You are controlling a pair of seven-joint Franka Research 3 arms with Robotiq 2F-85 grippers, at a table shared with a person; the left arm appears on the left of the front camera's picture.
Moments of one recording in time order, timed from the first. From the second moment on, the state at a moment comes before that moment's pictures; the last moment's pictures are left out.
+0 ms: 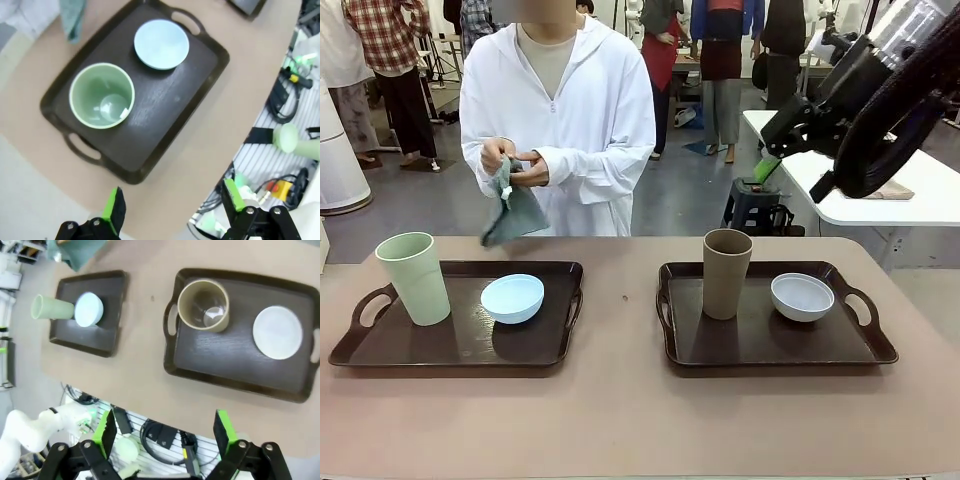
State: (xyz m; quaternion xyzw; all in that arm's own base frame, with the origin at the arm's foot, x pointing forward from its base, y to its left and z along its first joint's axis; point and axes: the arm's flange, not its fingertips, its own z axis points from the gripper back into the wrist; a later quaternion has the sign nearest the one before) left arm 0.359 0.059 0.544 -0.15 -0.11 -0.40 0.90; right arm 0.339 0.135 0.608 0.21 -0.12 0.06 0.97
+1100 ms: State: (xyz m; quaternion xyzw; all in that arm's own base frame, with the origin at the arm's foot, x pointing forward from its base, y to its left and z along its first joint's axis) left arm 0.363 0.105 0.531 -0.21 -0.13 -0.51 0.82; right arm 0.333 0.136 0.601 0.15 -0.12 0.06 0.98
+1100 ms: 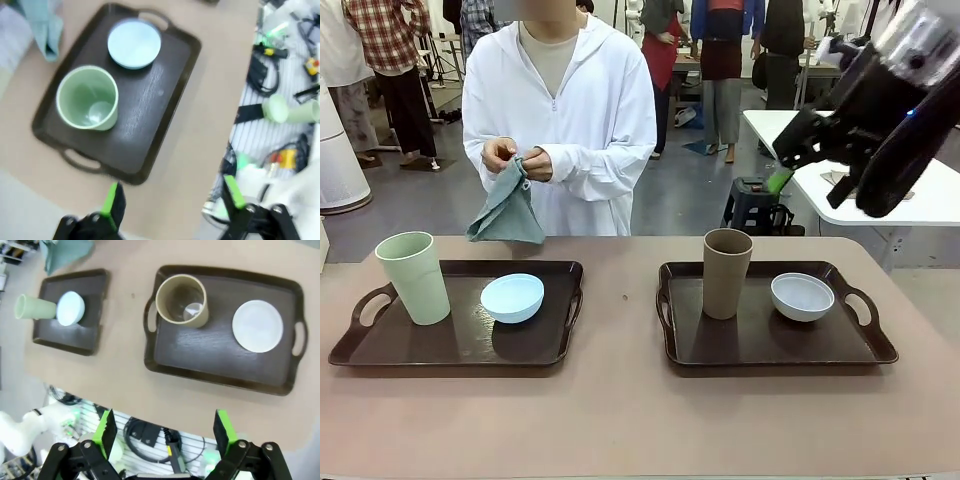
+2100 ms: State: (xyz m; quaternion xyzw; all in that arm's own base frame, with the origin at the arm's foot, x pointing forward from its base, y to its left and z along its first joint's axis) left arm 0.423 0.160 0.472 -0.30 -0.24 -0.61 0.69; right arm 0.391 0.266 0.546 0.14 -0.09 0.06 0.98
